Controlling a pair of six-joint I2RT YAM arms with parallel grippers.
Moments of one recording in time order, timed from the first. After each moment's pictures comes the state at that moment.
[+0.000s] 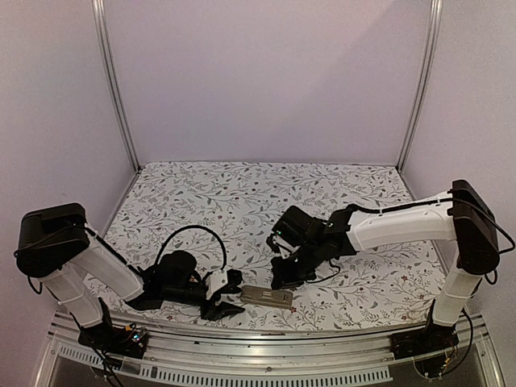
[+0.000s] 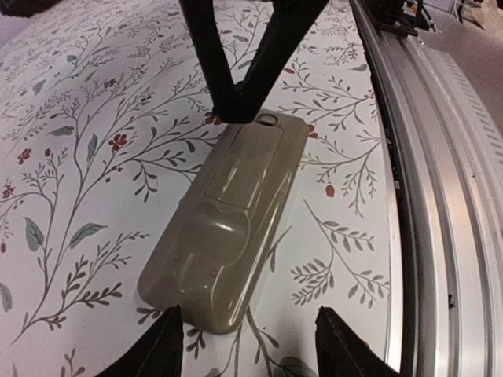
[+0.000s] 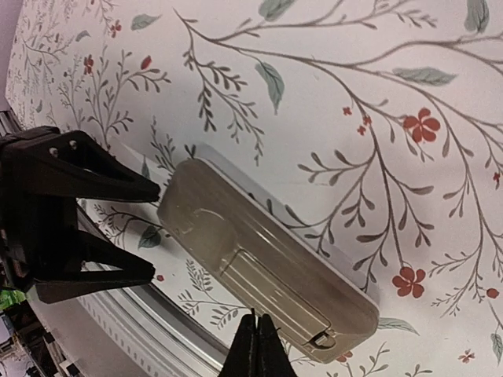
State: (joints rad) left arm -1.01 1.64 0.29 0.79 0.32 0.19; right arm 1.08 1.80 1.15 -0.48 -0.23 0.75
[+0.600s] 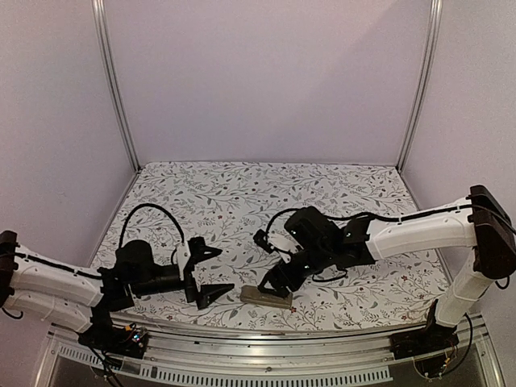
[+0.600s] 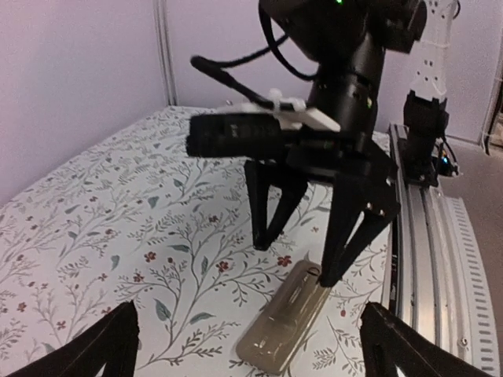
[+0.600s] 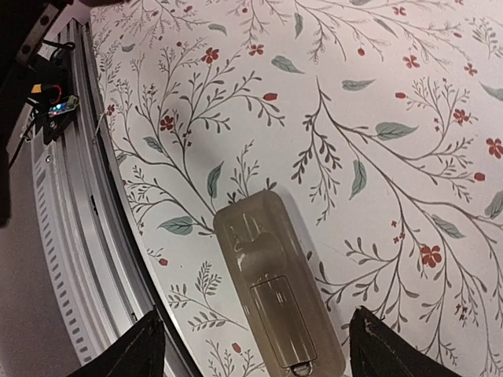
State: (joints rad) left arm -1.01 1.19 0.21 0.74 0.19 0.08; right arm 1.09 1.67 1.02 -0.23 -0.22 0.26
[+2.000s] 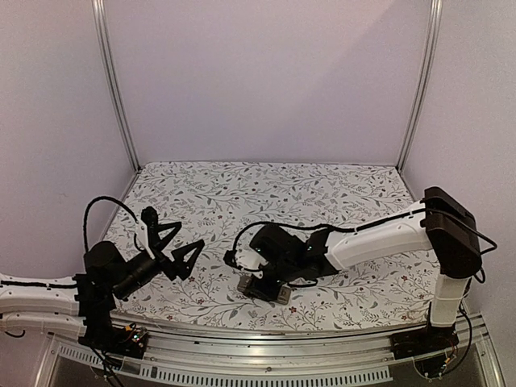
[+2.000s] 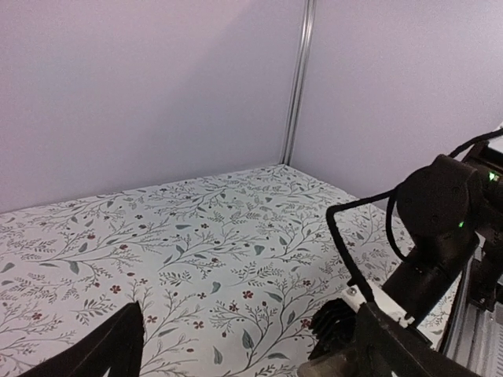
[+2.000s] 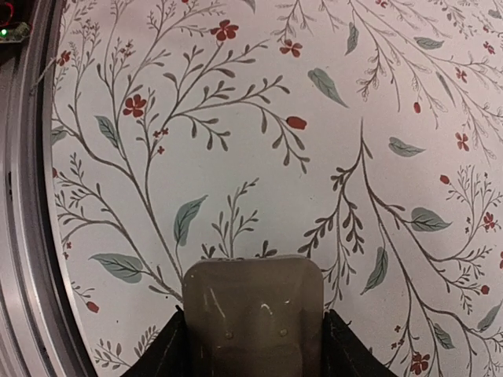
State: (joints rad) left arm -1.00 0.73 0.12 0.65 -0.28 -0.14; right arm 1.18 1.95 1.22 -0.21 -0.03 -0.06
